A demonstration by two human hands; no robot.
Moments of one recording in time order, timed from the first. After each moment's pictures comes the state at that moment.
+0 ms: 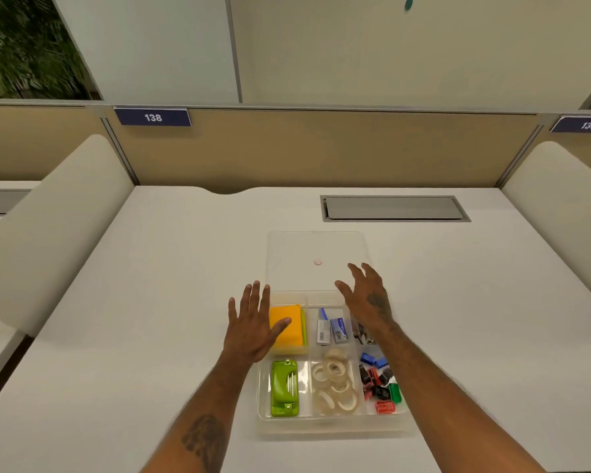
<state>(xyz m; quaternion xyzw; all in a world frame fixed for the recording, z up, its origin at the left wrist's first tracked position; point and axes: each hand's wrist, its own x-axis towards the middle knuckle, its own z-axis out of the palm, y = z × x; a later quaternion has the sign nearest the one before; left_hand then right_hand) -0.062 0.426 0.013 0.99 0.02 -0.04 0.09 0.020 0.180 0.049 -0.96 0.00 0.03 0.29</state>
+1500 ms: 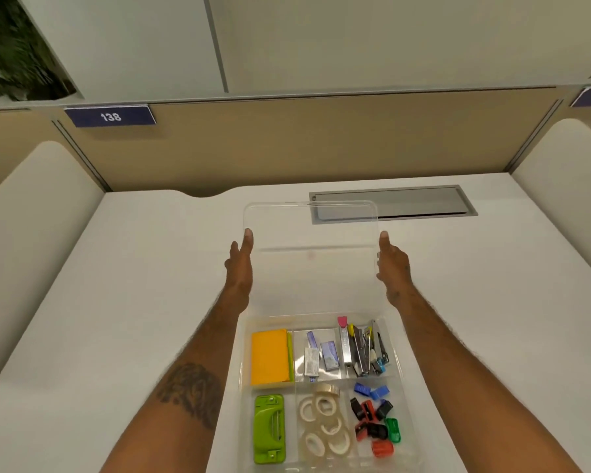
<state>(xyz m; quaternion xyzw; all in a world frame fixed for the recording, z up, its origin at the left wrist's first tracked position) 0.096 0.404 0.089 0.68 0.29 -0.04 0.67 0.141 0.131 0.076 -0.75 0.25 0.06 0.61</state>
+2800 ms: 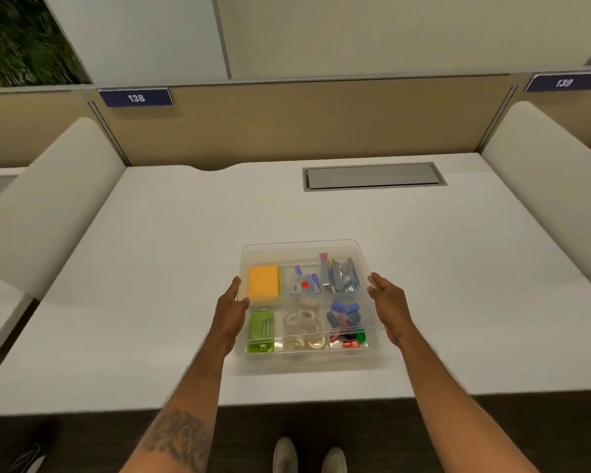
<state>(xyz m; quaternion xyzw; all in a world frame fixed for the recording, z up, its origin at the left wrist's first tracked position) -0.132 0.384 0.033 0.74 0.26 -0.03 0.63 -0.079 0.072 0.029 -0.77 0.17 0.11 0.61</state>
